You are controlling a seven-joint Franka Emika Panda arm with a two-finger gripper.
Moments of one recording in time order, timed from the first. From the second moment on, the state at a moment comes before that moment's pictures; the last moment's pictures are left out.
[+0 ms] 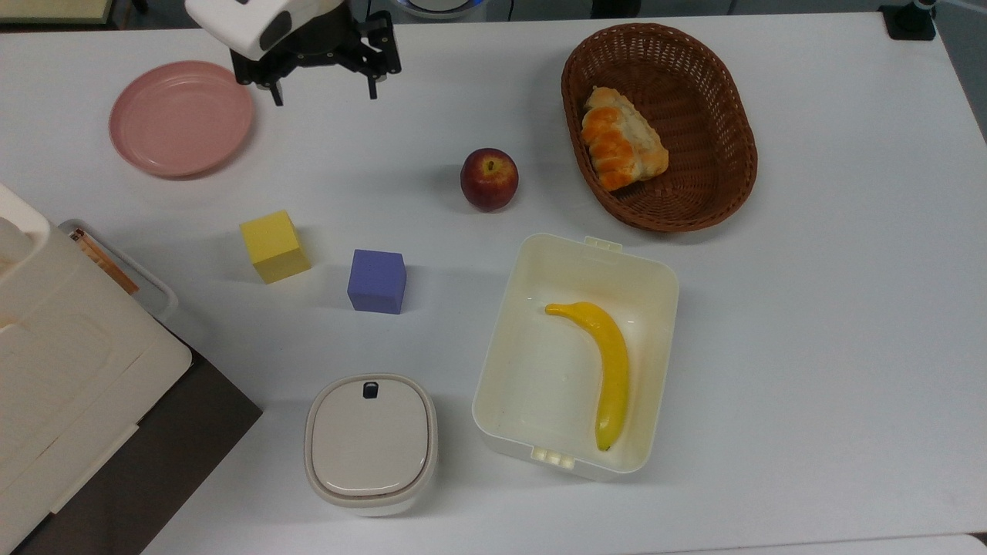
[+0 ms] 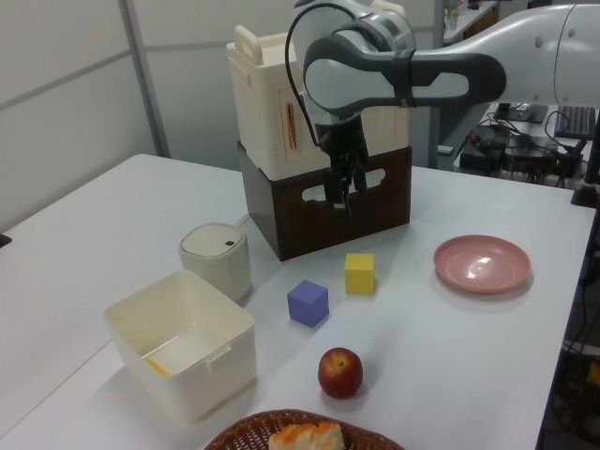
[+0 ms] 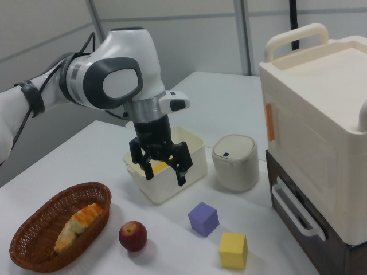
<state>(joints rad) -0.01 0.22 -0.08 -1.42 -0.09 1.54 -0.25</state>
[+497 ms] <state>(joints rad) 0.07 0.28 -0.07 -1.48 -0.08 1.52 -0.25</state>
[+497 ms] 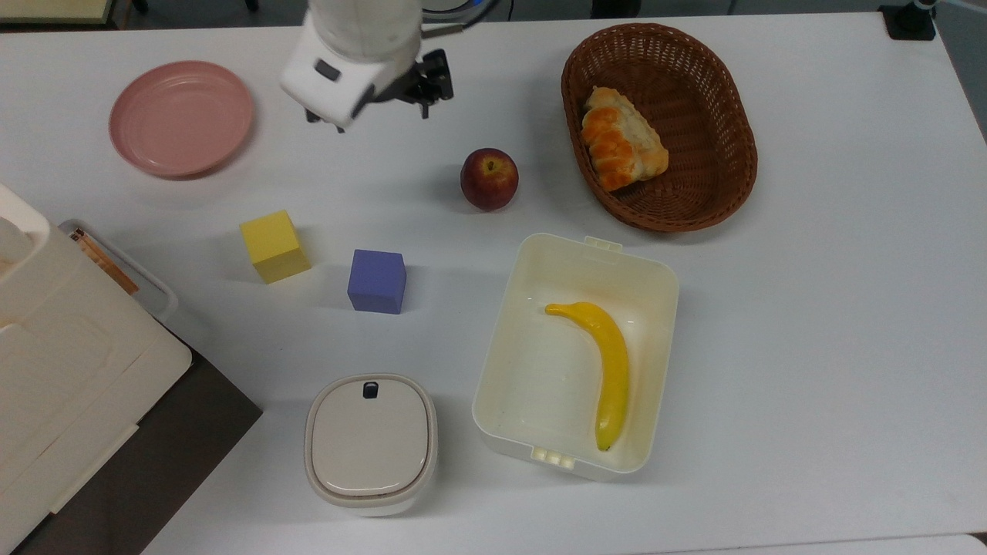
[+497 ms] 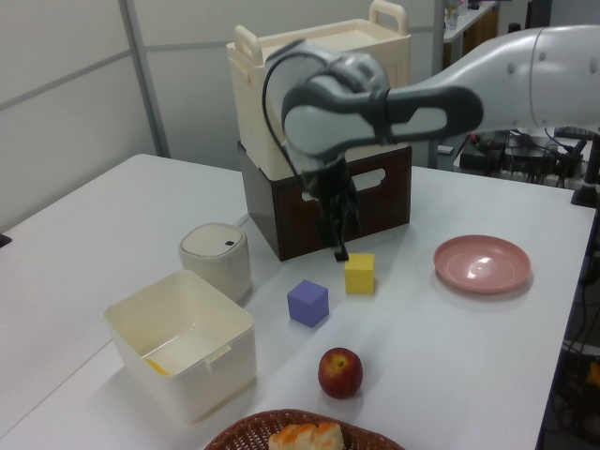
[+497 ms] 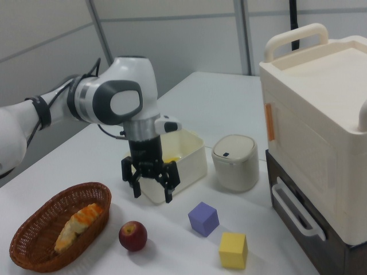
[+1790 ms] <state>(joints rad) 0.29 0.51 -0.07 -1.55 -0.09 1.54 -0.06</state>
